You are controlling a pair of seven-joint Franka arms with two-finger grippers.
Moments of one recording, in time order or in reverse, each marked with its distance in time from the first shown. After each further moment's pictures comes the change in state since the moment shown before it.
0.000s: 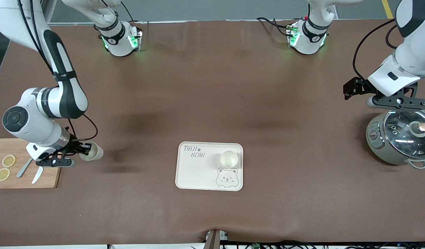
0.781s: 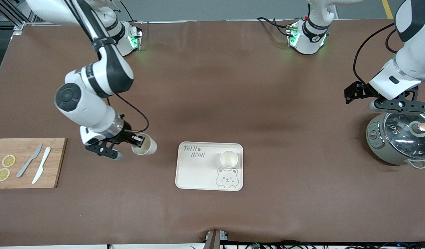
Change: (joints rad) left arm 0.015 0.000 0.000 -0.031 -0.001 0.058 0.000; right arm 0.254 0.001 0.104 0.159 0.070 -0.065 0.622
